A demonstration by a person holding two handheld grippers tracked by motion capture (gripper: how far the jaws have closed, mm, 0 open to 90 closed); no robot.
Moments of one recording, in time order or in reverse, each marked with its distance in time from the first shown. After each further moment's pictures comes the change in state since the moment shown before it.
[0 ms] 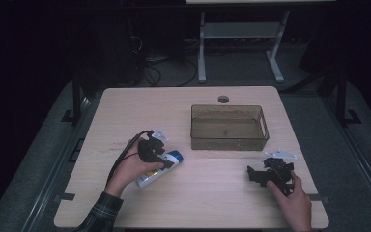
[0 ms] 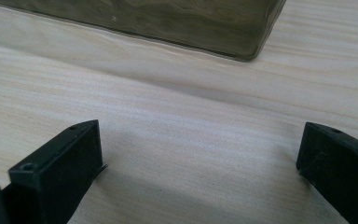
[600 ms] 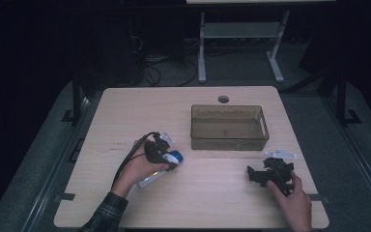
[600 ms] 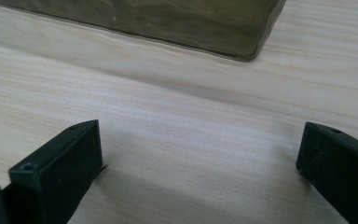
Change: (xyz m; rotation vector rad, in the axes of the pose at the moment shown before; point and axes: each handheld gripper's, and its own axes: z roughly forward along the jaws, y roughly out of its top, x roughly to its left) left arm -0.004 0.005 0.019 0.049 0.019 0.001; right arm 0.000 0.000 0.000 0.000 0.000 0.000
